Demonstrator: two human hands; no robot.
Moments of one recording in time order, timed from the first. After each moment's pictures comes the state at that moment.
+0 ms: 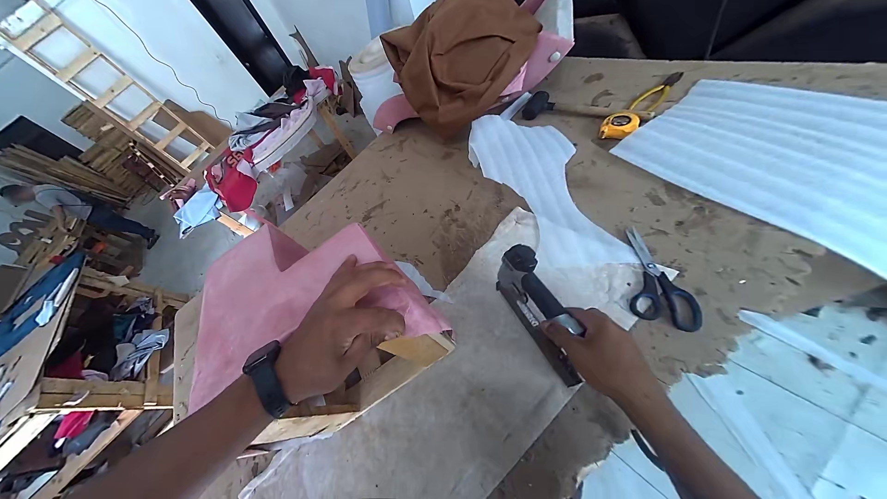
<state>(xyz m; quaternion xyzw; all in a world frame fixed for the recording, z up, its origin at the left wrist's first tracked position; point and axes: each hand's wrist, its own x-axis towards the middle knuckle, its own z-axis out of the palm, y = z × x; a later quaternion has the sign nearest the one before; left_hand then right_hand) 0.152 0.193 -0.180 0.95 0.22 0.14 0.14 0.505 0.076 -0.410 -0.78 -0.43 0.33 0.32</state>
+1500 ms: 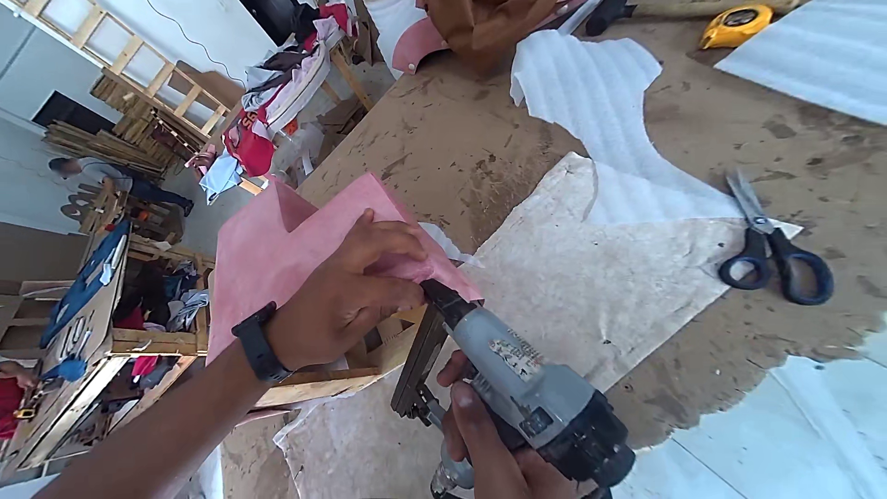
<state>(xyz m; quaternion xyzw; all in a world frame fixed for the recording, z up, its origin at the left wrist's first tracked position) 0.151 0.204 -0.169 0.96 0.16 0.12 0.19 0.287 0.019 -0.274 -0.39 -0.21 0.51 0.73</state>
